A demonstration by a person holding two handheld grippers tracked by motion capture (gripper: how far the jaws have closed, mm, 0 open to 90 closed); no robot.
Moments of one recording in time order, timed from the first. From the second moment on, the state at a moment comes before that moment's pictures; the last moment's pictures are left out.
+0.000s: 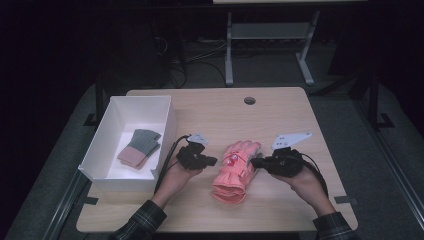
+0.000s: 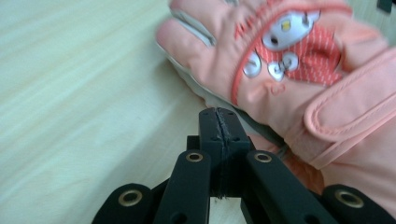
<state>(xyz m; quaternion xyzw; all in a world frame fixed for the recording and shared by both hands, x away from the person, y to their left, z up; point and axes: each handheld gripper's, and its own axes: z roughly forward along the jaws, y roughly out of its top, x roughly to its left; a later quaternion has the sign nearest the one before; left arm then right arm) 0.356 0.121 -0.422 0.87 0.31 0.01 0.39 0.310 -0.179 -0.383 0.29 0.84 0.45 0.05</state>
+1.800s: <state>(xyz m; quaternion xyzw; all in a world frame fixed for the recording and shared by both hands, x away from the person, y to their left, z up) 0.373 0.085 -0.434 0.84 0.32 -0.10 0.42 0.317 -0.154 -0.446 0.31 0.86 0.40 0.06</state>
